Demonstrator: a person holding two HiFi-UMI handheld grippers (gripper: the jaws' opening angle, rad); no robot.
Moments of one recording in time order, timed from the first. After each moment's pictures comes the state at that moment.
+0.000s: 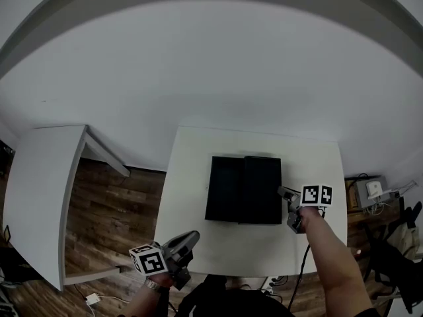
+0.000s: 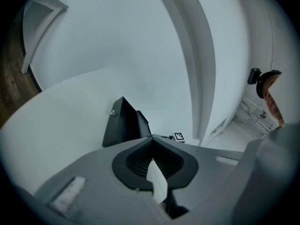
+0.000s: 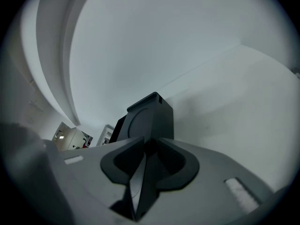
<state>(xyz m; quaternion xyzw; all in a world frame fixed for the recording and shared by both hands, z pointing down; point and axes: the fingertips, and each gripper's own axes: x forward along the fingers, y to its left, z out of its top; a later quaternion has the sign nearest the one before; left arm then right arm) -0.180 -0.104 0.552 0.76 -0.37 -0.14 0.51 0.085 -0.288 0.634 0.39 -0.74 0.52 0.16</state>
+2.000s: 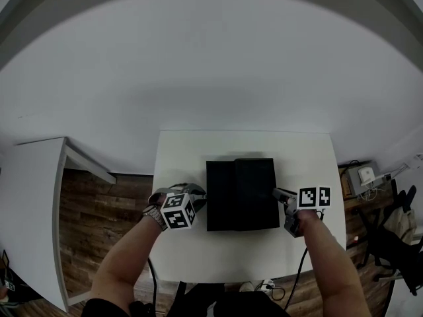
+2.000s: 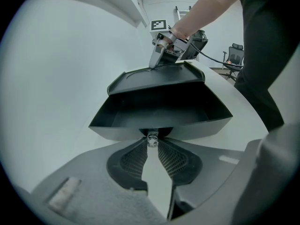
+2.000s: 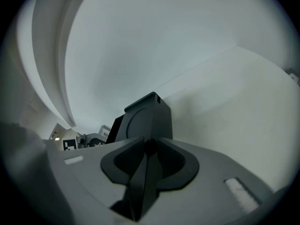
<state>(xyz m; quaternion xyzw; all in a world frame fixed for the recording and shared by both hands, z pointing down) -0.141 -0.256 0.667 0.87 -0.10 0.48 -0.06 0.085 -0.285 0.632 0.41 -0.73 0.52 0.17</state>
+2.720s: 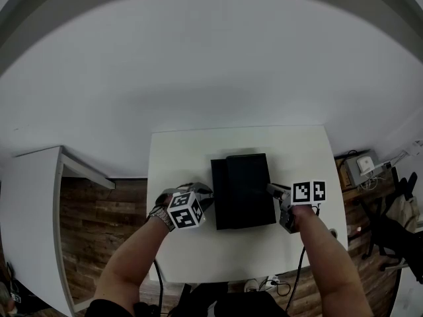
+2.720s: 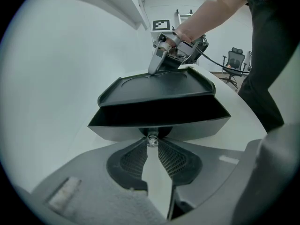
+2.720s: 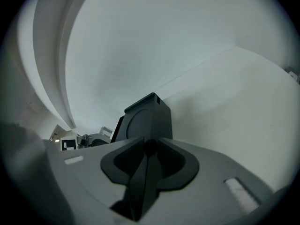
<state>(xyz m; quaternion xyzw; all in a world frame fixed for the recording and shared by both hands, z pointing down) -0.098 -0.258 0.668 0.88 -0.09 0.46 -0.04 0.084 -0.285 0.633 0.42 -0.73 0.52 0.16</state>
